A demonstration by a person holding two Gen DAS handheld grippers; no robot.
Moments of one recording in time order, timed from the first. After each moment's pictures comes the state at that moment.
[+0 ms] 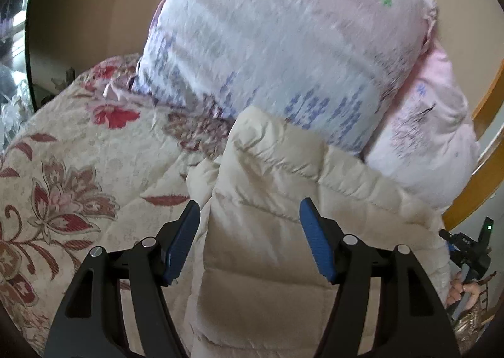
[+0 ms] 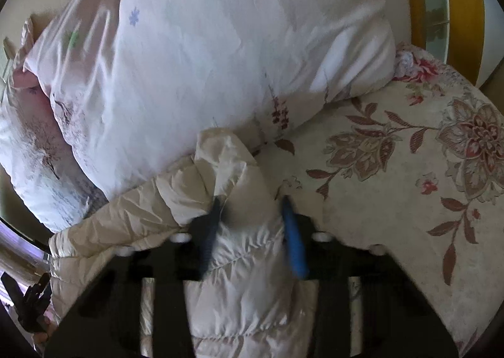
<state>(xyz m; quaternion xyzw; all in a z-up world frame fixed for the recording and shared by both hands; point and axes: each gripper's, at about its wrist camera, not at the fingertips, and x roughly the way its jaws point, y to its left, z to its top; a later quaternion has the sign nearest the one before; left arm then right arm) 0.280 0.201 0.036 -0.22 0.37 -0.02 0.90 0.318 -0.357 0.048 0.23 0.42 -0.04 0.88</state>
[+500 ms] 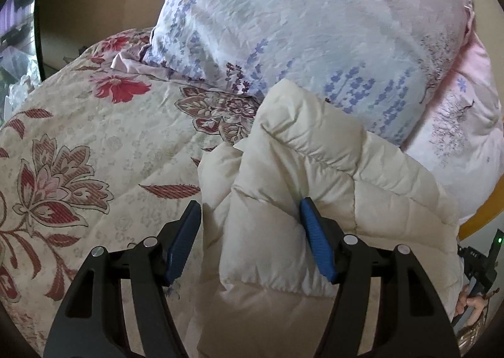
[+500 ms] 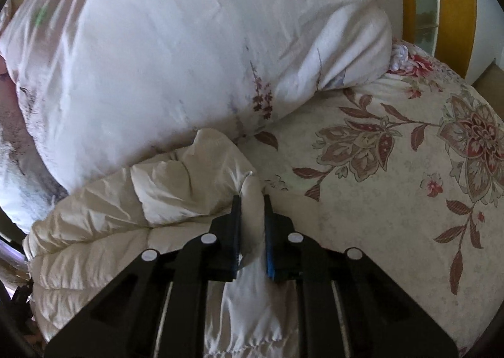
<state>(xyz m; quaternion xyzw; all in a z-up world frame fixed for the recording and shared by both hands) 0.309 0.202 0.004 -0.23 0.40 0.03 0.89 0.336 -0.354 0.019 0.20 0.43 -0.09 0.87</state>
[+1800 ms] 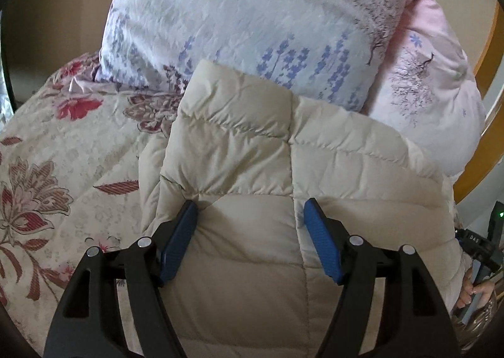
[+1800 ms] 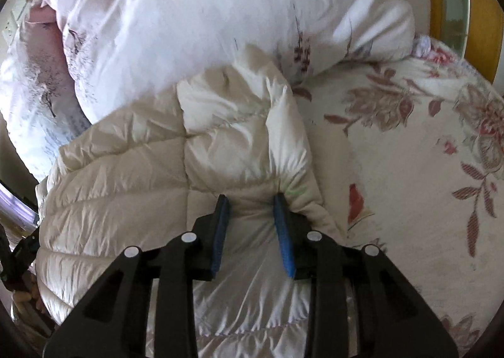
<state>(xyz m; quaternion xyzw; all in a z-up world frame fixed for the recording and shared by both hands) 0.300 0.159 0.006 -0.17 0.38 -0.05 0.91 0.294 -0.323 0.011 0.18 0.45 0.00 0.87</state>
